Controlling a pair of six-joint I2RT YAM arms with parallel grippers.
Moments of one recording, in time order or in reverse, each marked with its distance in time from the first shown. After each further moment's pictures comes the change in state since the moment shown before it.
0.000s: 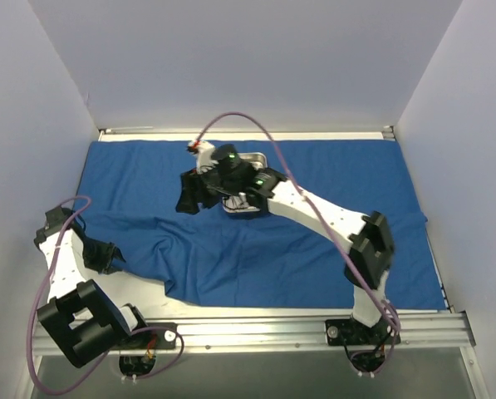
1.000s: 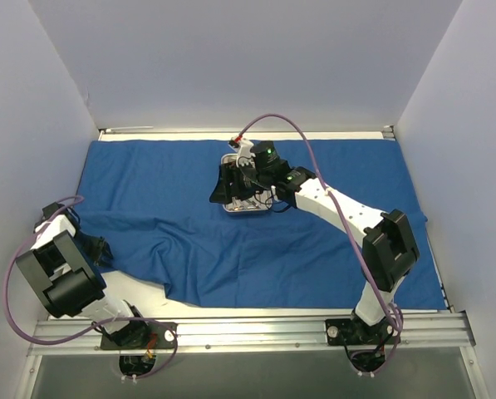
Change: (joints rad) left arm 0.076 0.364 0.032 0.301 -0.108 -0.035; right arm -0.235 -0.183 -0.333 0.137 -0.107 0.027
